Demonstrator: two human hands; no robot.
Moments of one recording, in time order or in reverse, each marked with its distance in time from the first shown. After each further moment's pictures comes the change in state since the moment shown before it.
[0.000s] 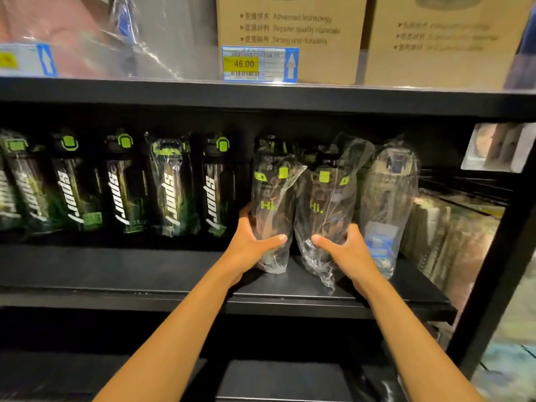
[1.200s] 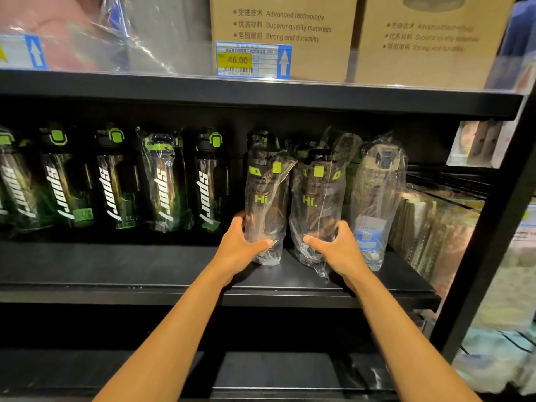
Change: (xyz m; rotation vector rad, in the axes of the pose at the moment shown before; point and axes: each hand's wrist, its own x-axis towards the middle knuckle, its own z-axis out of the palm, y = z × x) left_hand -0.016 -0.003 -0.001 0.158 0.054 0.000; right_hand -0.001 0.005 0.002 -0.125 0.025 0.016
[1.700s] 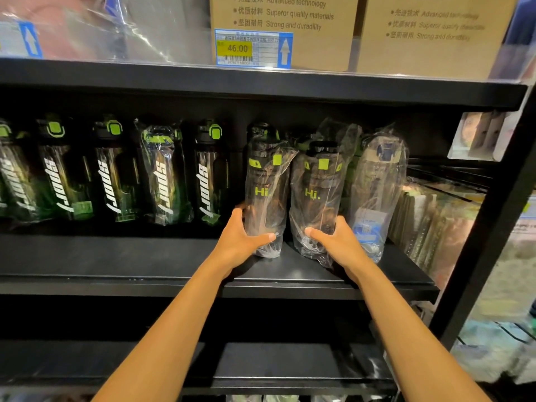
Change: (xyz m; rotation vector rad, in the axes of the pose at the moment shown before) left_hand -0.003 0.002 -0.003 0.028 -0.033 0.015; right_hand -0.004 -0.006 -0.005 -0.013 -0.088 0.042
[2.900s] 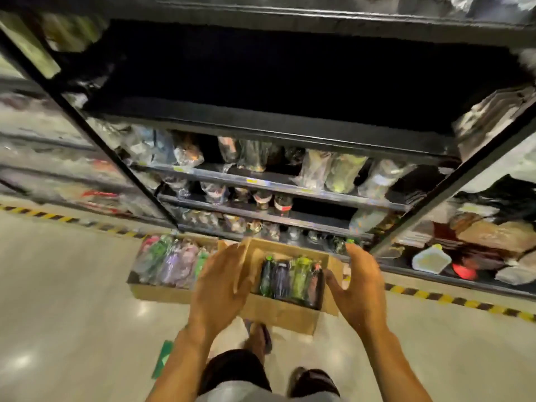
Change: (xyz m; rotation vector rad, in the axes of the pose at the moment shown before) left_hand -0.563 -0.229 -0.050 0.658 0.028 -0.092; right_hand -0.500 0.215 0.132 -0.554 -0.181 -0.044
